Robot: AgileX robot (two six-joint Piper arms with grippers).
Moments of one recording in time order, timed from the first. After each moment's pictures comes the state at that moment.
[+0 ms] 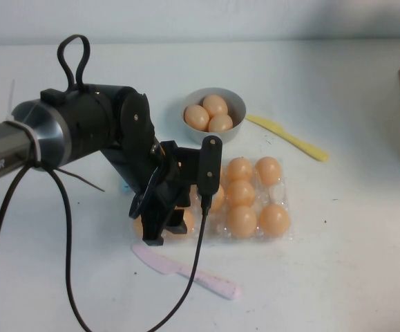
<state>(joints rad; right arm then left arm) -0.10 -0.01 0.03 0.25 0.36 -0.21 -0.56 1.84 -1.33 -0.21 0.86 1.28</state>
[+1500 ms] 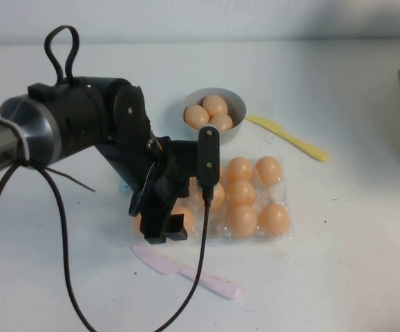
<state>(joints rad) -0.10 -0.01 0.03 0.25 0.36 -0.21 -0.56 1.81 -1.33 -0.21 0.89 1.20</state>
